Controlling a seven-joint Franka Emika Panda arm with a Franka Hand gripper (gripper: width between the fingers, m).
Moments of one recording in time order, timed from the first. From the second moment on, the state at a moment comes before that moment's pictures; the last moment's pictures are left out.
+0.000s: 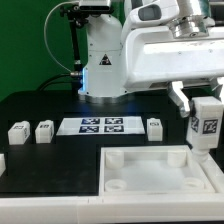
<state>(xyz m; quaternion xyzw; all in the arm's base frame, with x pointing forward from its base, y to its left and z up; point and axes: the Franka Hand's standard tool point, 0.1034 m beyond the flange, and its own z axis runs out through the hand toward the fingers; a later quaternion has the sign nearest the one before) 0.639 0.099 0.129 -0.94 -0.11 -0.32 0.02</state>
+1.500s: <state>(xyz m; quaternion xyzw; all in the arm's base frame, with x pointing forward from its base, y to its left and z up) 0.624 0.115 0.085 -0.95 -0.11 -0.29 0.03</state>
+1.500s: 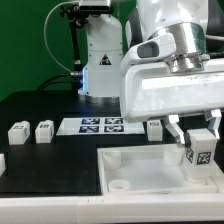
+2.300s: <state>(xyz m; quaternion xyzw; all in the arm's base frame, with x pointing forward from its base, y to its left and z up) 0.624 0.114 0.081 -0.95 -0.10 -0.30 0.03</state>
